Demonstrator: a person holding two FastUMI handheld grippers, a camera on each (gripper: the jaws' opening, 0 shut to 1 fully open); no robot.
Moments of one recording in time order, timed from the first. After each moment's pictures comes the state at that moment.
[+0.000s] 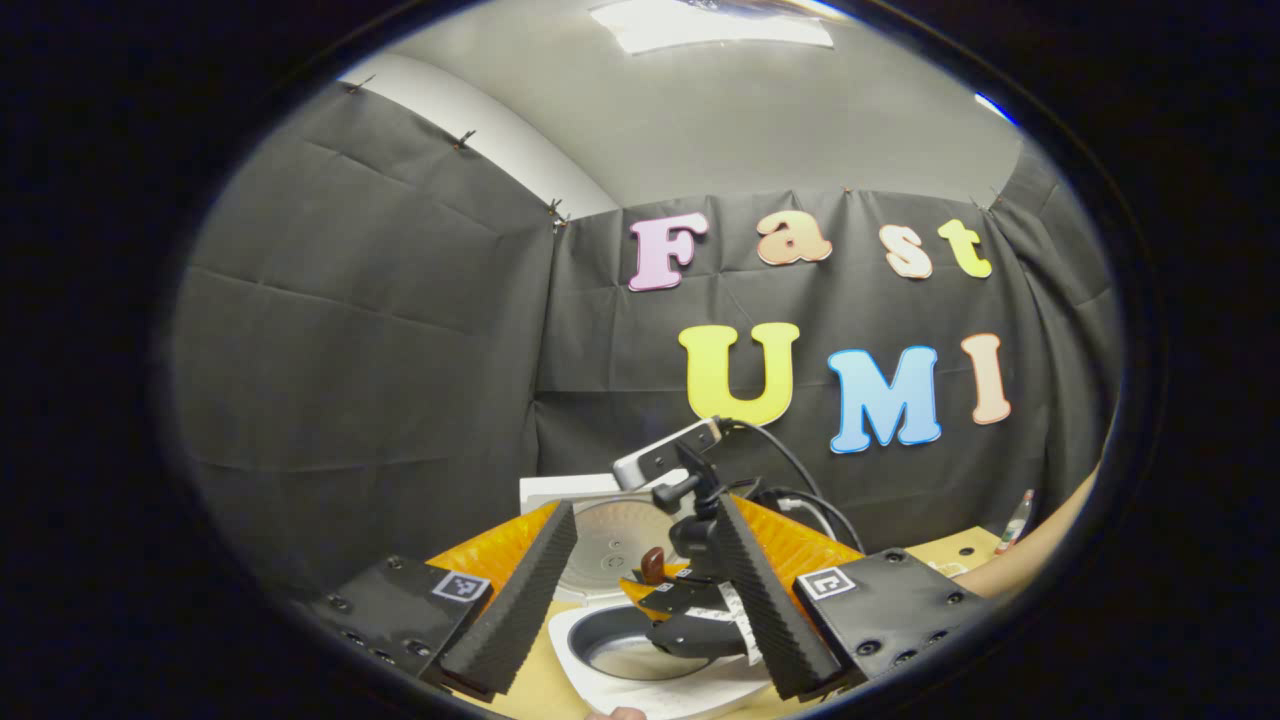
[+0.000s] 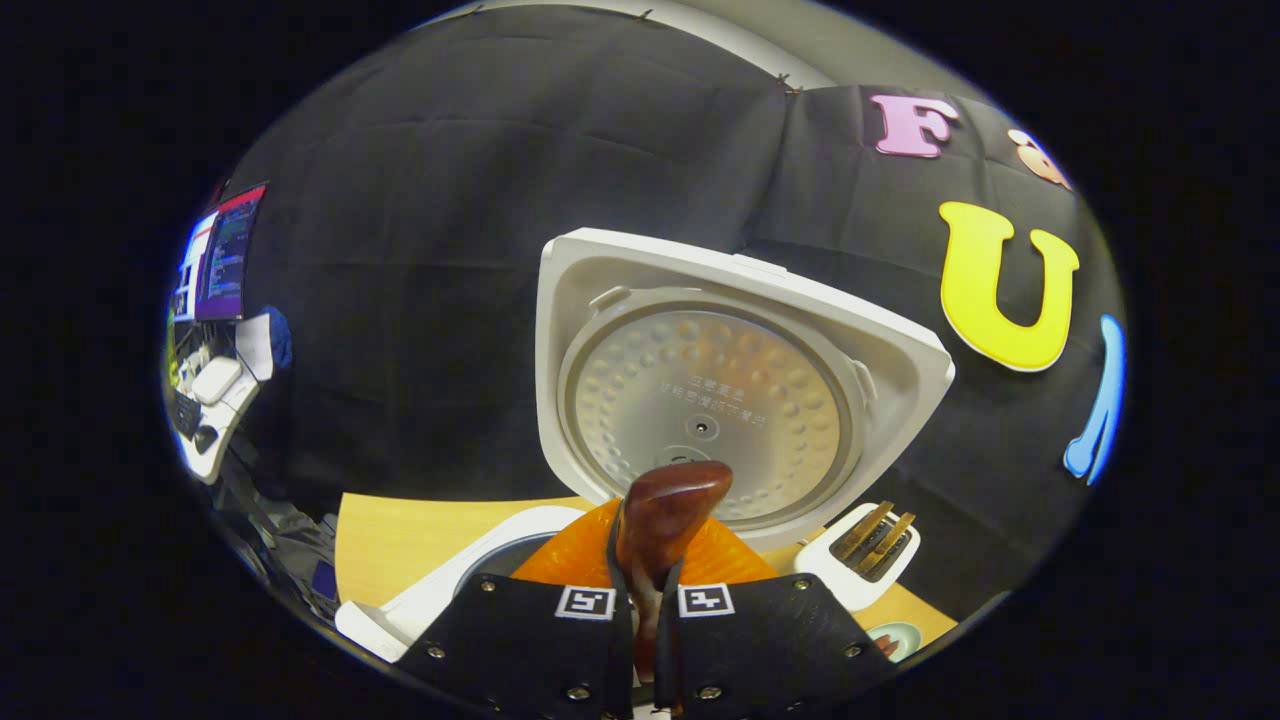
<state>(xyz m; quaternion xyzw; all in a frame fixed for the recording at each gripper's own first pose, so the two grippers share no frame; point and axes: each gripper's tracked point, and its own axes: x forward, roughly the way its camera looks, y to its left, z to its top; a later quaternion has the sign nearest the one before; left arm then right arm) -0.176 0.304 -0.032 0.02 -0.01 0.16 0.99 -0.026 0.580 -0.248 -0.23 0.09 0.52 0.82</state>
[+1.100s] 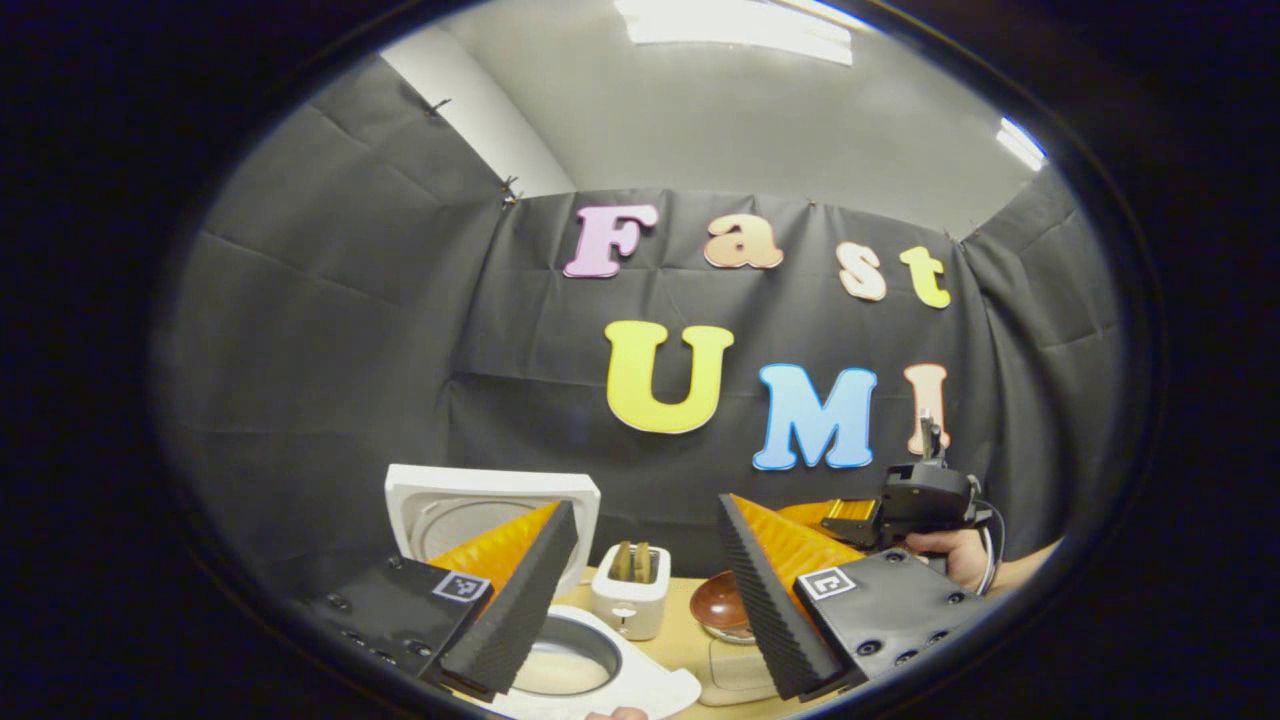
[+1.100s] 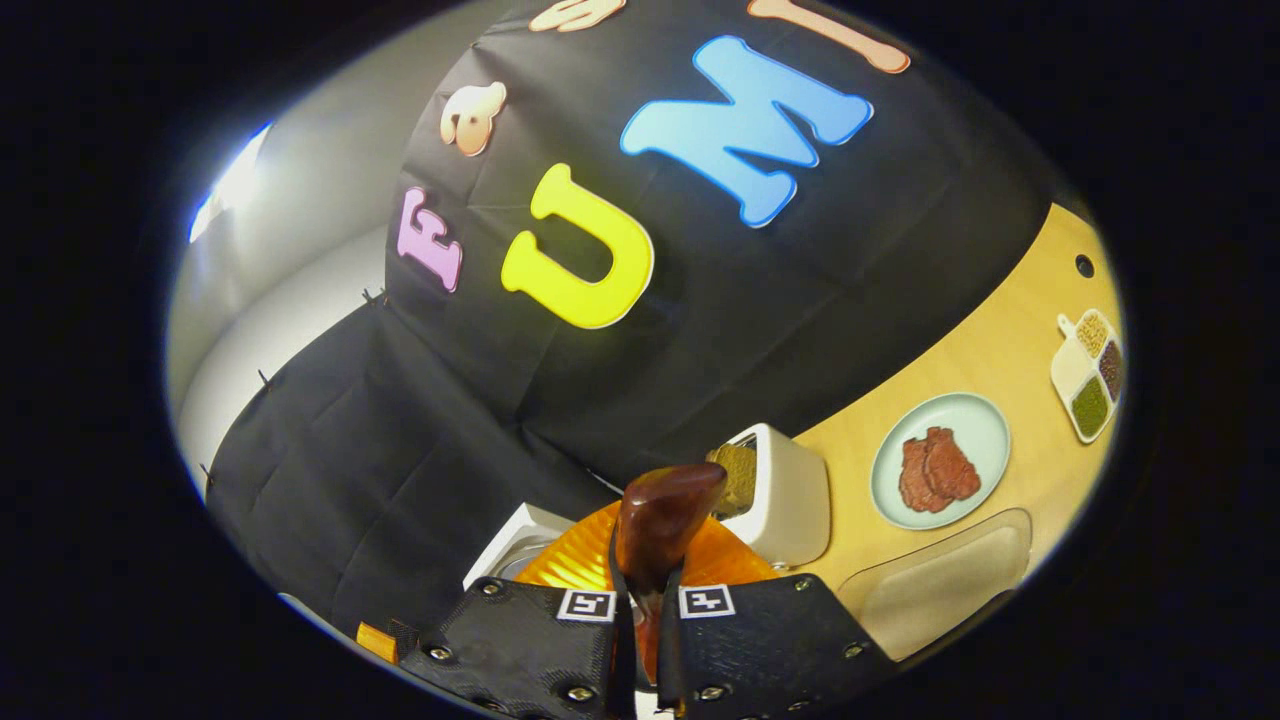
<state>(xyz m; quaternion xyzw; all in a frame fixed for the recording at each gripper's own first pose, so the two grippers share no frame) -0.103 0.224 -0.036 -0.04 -0.01 0.06 1.00 0.085 0.316 -0.122 0.35 0.21 0.30 0.86</state>
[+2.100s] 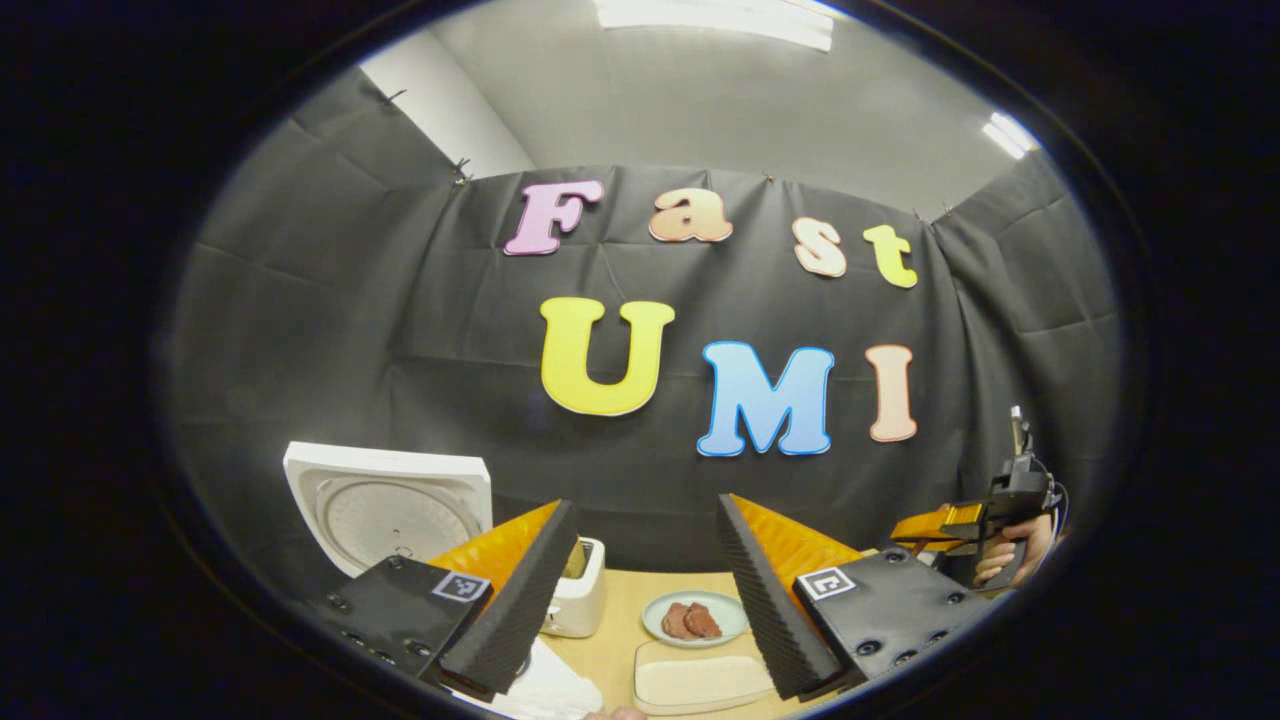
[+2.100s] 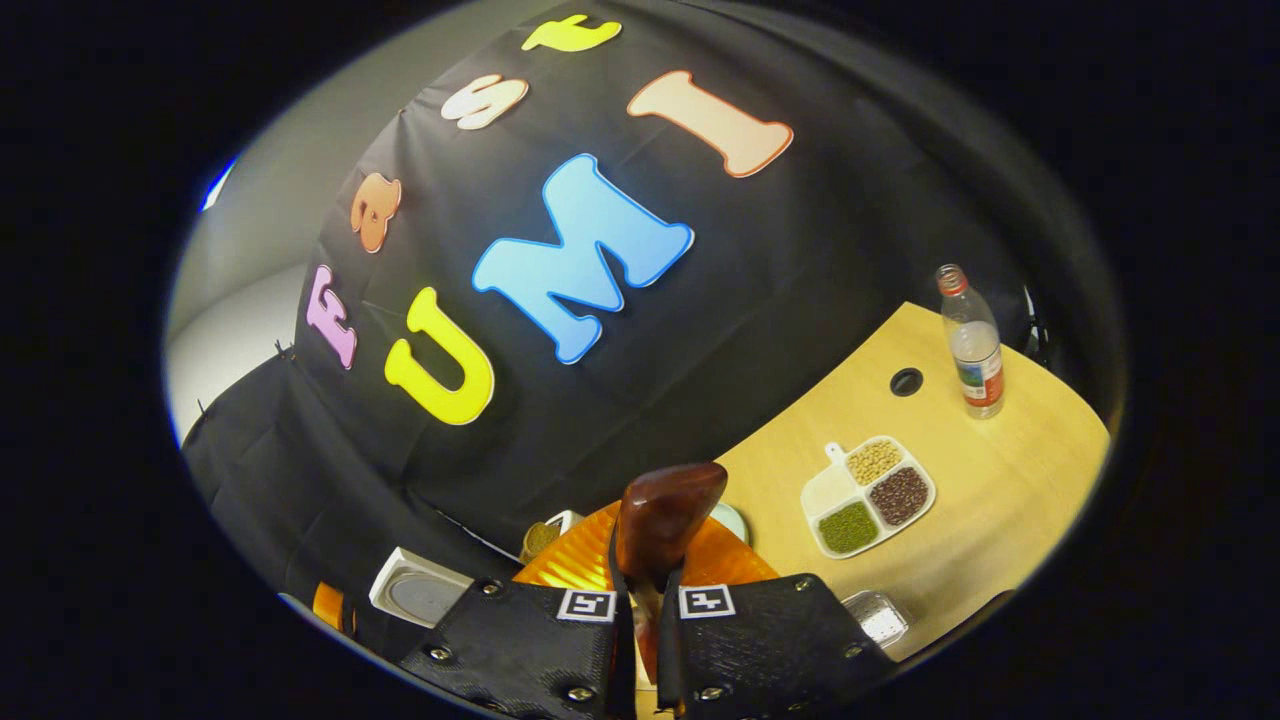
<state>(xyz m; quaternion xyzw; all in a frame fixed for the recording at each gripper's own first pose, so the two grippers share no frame) -0.050 0.127 -0.045 -0.04 0.01 0.02 1.00 0.097 0.045 -0.149 0.32 0.17 0.13 0.92</state>
